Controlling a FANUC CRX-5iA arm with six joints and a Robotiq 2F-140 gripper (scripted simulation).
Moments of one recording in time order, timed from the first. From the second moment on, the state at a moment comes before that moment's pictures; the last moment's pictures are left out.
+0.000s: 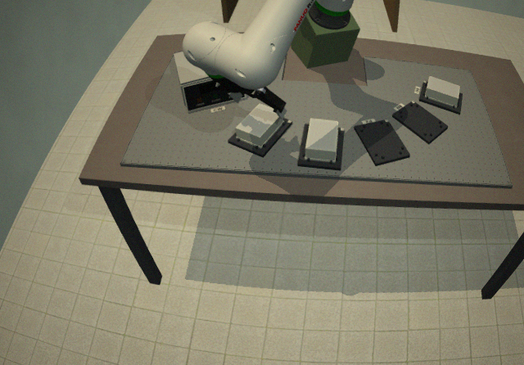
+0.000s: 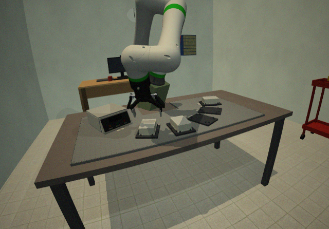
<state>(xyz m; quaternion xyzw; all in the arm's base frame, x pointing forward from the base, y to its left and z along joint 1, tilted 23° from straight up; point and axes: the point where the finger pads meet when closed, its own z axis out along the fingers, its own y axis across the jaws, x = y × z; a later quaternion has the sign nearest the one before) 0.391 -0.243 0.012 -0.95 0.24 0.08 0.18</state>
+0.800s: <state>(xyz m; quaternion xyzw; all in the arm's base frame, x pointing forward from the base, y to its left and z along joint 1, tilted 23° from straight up) 0.397 -0.244 -0.005 -0.95 0.24 0.08 0.18</state>
